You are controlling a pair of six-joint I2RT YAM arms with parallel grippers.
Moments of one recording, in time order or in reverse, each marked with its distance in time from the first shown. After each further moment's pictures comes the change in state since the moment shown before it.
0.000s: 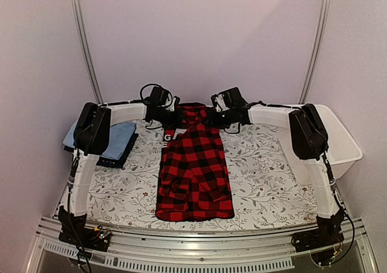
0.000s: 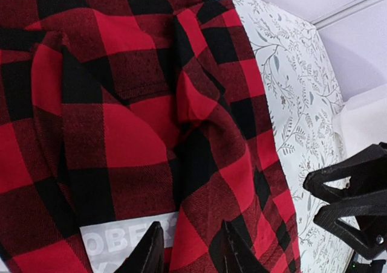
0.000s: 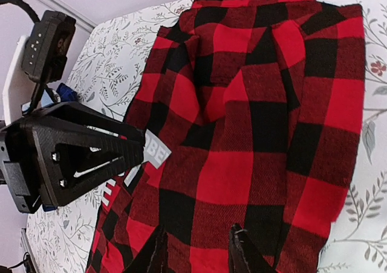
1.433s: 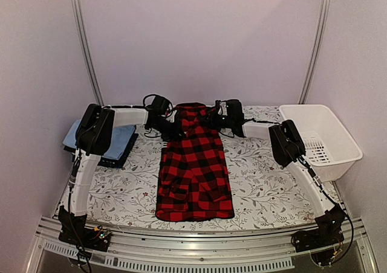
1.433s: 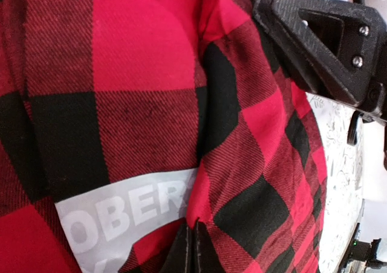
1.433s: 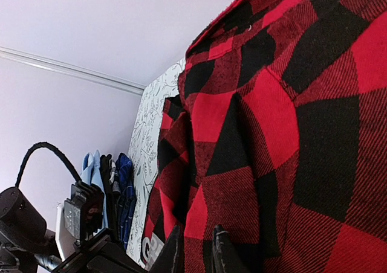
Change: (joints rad) left arm 0.005 0.038 -0.045 -0.090 0.073 0.029; right arm -0.098 0.499 0.414 0.463 -0.270 0.487
